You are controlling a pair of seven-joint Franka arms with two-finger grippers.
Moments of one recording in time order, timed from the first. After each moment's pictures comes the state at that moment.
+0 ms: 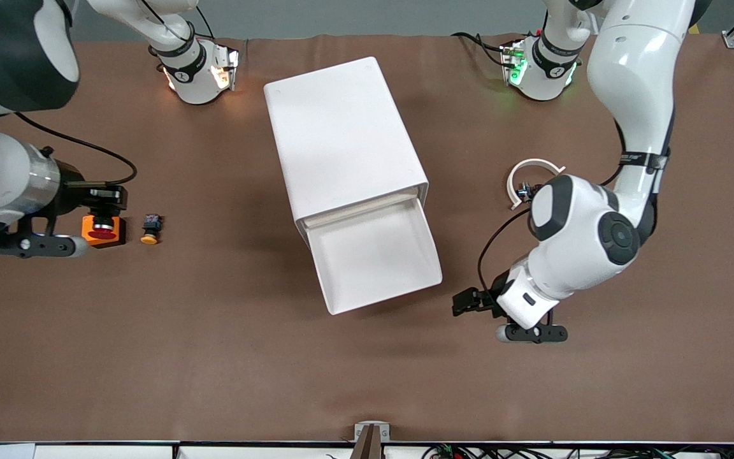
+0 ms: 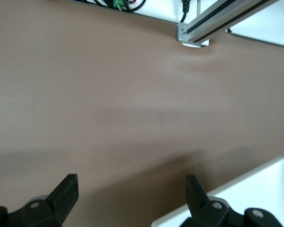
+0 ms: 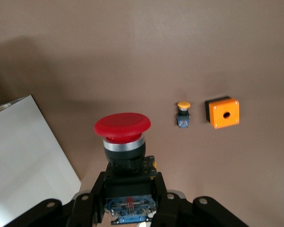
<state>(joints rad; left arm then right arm) -0.25 0.69 -0.14 -1.32 -0.27 2.29 -0.26 0.09 0.42 0.15 -1.07 -0.08 1.24 0.21</state>
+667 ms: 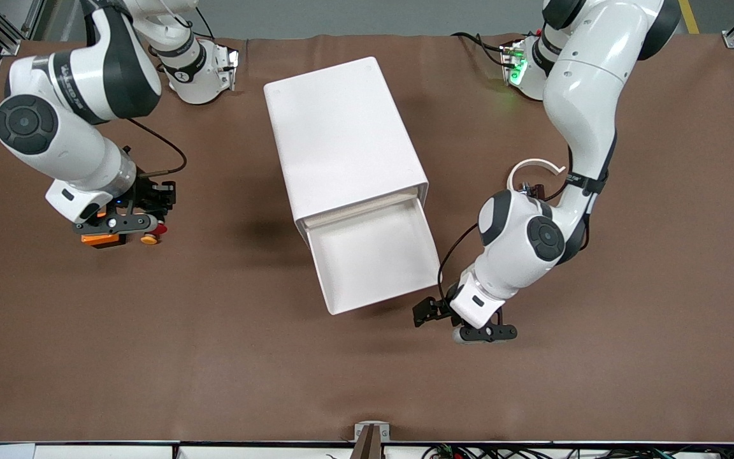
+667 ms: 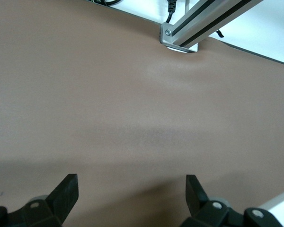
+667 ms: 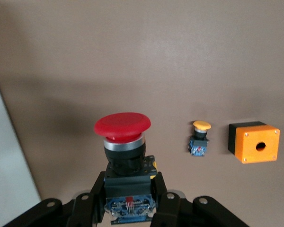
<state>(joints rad) -0.34 0.81 -0.14 -1.32 -0.27 2.53 -0.34 0.03 0.05 0.15 -1.97 -0.05 1.91 0.08</state>
